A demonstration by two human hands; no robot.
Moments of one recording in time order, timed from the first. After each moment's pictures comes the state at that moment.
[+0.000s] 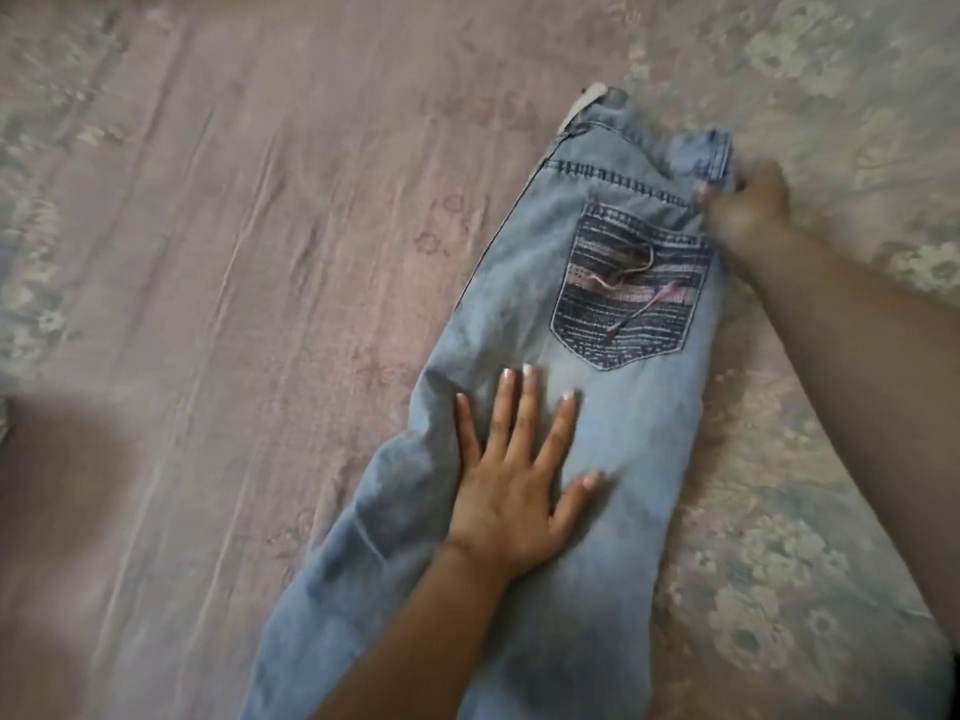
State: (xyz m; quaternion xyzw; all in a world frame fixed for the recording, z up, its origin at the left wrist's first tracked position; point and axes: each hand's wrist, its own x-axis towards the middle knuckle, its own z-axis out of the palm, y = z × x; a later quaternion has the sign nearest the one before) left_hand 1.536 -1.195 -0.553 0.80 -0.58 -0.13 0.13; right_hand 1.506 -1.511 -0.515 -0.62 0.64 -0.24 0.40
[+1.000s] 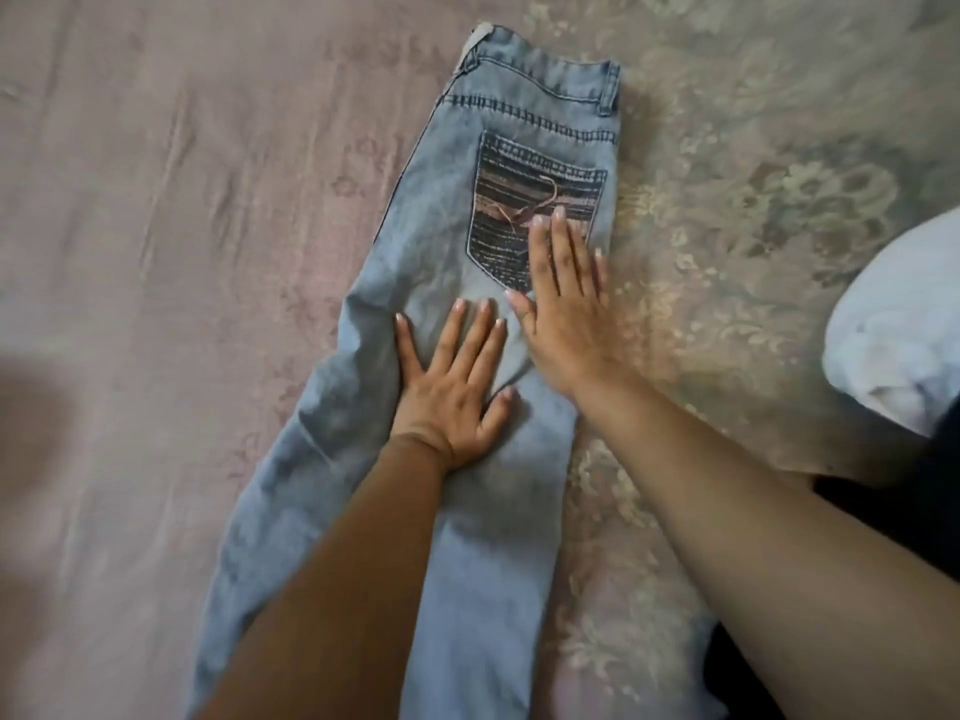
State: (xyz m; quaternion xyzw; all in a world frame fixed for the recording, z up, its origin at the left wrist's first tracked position) left_hand 1.535 -1.203 -0.554 0.75 -0.64 -0.18 0.00; right_hand 1.442 -1.333 -0.535 -0.89 0.42 0.01 0.17
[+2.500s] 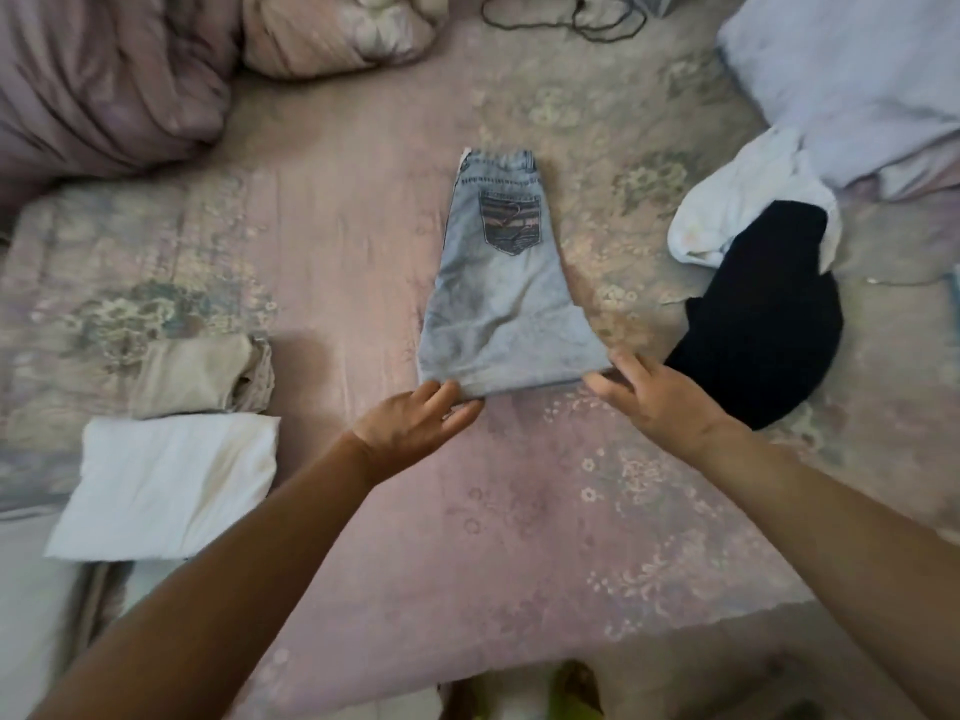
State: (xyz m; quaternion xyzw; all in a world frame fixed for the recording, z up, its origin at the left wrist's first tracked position) left_hand 1.581 -0.906 -0.272 0.39 -0.89 0.18 0.13; right_hand 1.271 -1.012 -0.272 -0.96 0.23 -0.07 -0.13
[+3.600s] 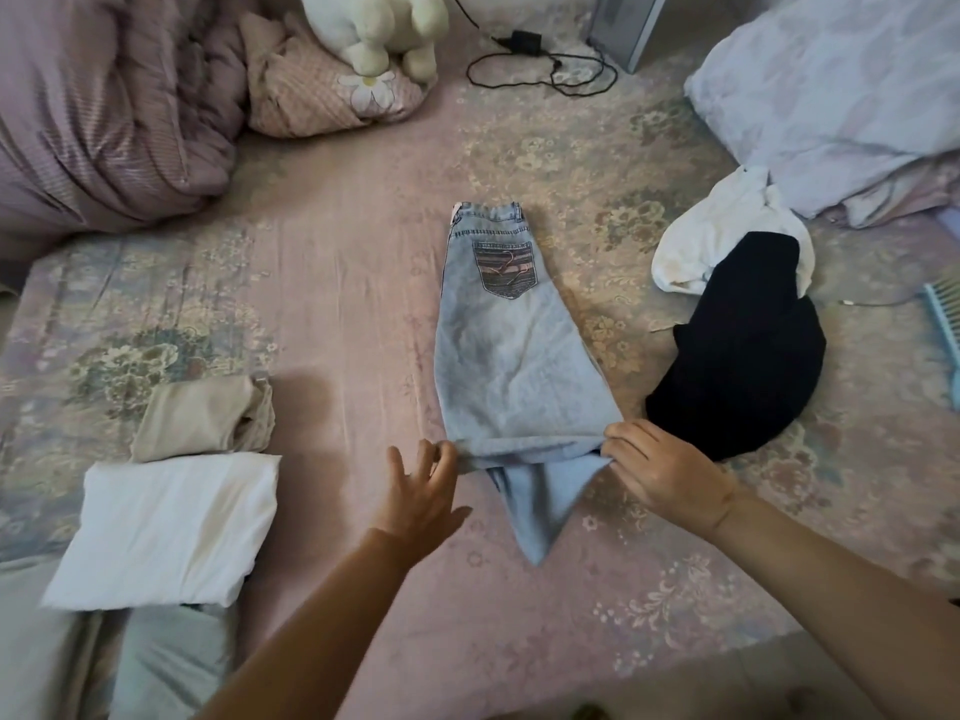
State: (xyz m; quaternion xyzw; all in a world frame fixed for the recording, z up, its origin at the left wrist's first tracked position) left_hand 1.546 -0.861 -0.317 0.58 -0.79 0.17 -0.09; right_hand 1.263 -0.974 -0.272 -0.96 0.15 -0.20 -0.07
